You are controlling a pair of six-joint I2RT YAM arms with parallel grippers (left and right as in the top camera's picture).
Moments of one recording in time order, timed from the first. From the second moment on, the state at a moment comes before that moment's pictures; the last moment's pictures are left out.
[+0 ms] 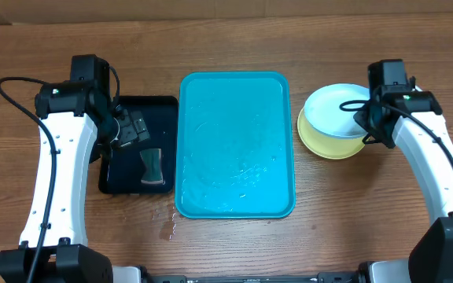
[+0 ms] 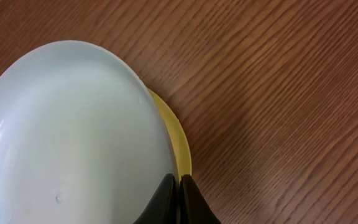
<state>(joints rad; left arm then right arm) 0.06 1.57 1.48 -1.36 -0.05 -0.36 0.02 1.59 1.24 -0.93 0.30 0.81</state>
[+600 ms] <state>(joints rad) 0.06 1.57 1.48 -1.36 -0.05 -0.36 0.02 1.59 1.08 -0.80 0.27 0.79</state>
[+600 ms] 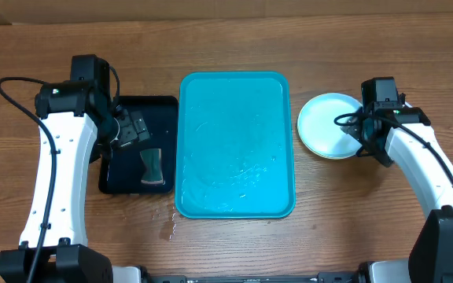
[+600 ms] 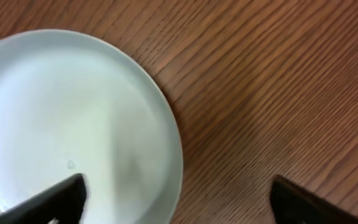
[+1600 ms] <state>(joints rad) 0.06 1.57 1.48 -1.36 -0.05 -0.36 0.02 1.59 1.12 -0.85 0.06 0.41</state>
